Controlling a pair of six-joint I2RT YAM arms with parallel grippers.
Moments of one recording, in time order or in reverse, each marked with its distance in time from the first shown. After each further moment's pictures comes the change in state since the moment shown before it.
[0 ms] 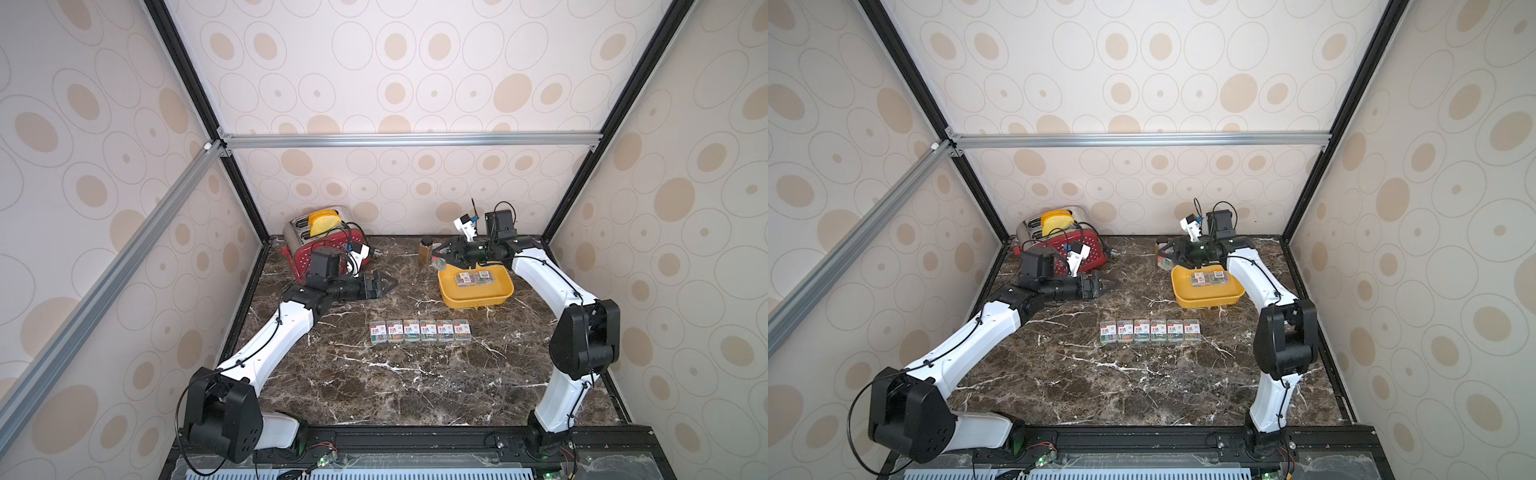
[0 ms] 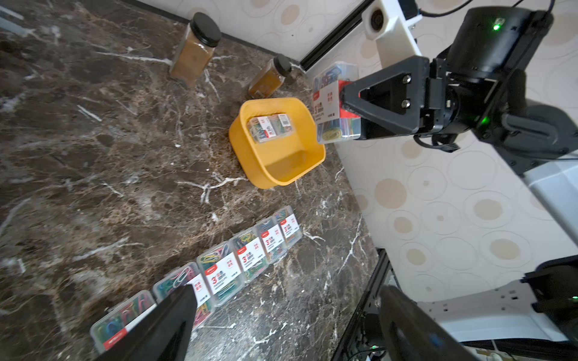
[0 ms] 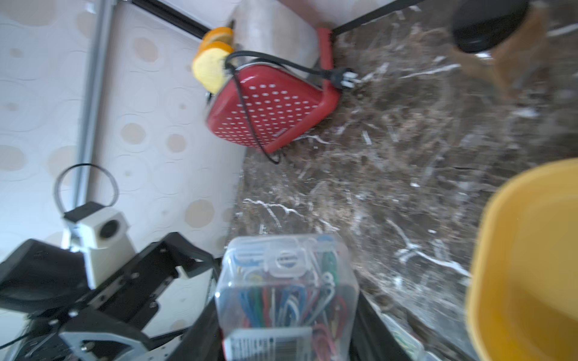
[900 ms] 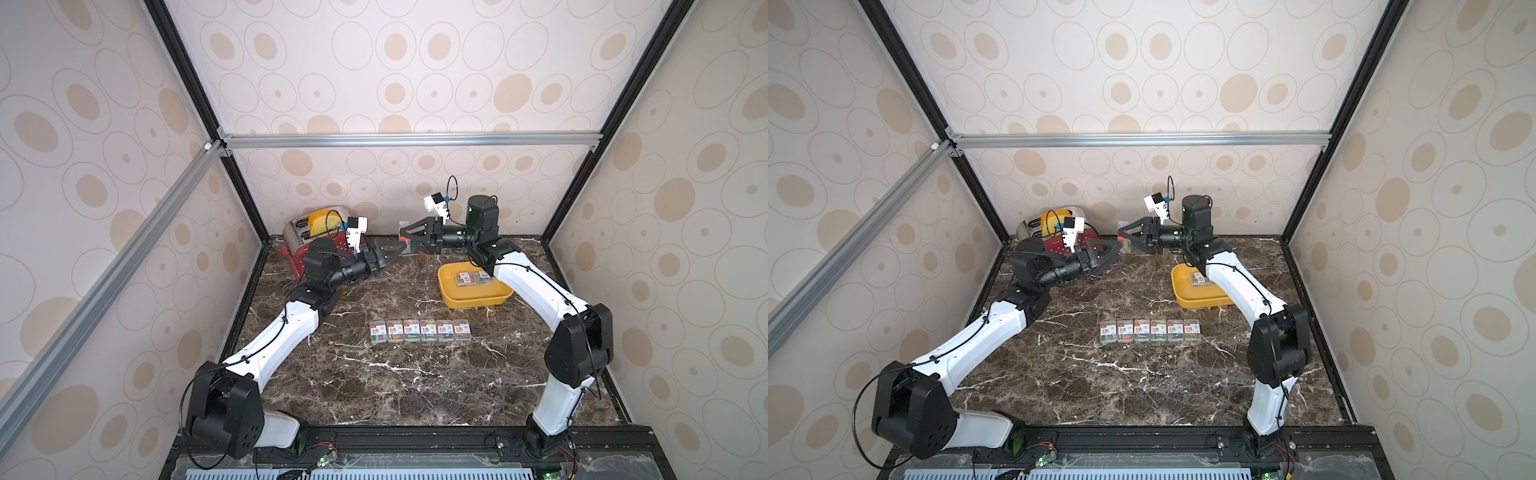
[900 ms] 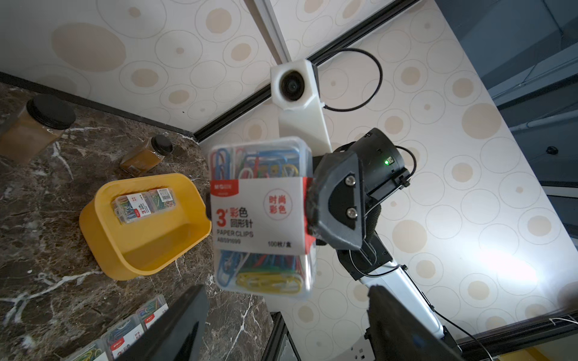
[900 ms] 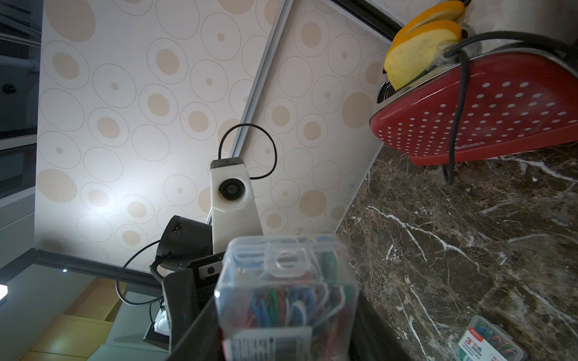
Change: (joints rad) left arm -0.054 0.040 -0.007 0.629 0.038 -0.552; right arm 0.176 -0.018 0.027 0.507 -0.182 0.457
